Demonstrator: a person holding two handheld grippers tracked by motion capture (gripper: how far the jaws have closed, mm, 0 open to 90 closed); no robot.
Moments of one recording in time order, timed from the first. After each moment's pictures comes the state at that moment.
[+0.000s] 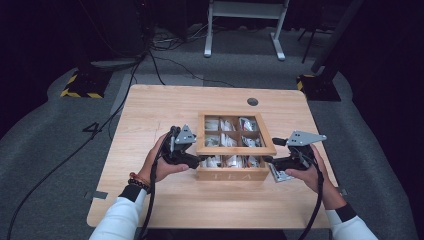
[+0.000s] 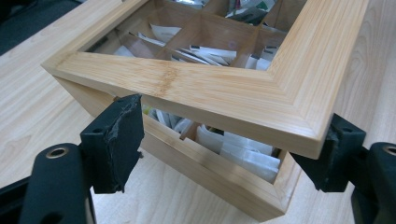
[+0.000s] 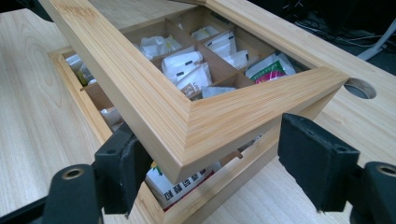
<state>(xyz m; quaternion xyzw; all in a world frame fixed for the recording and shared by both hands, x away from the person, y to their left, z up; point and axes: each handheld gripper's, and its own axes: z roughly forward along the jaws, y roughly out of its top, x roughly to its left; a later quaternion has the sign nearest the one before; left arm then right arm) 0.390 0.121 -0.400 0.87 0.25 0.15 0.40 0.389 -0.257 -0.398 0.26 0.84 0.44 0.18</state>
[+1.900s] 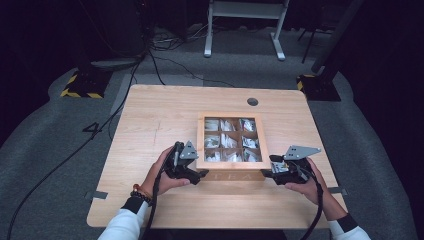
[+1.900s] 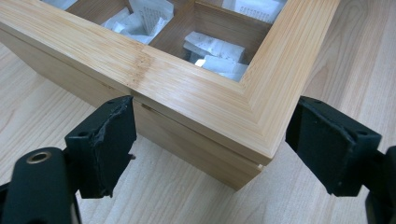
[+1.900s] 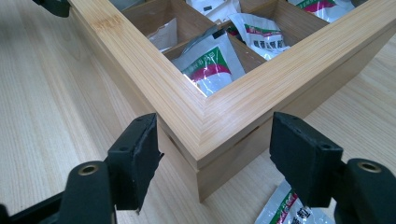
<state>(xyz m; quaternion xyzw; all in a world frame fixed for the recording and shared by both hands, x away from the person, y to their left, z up) 0.373 0.114 -0.444 0.89 0.25 0.12 0.37 0.372 -0.264 -0.440 0.27 0.86 0.42 0.12</state>
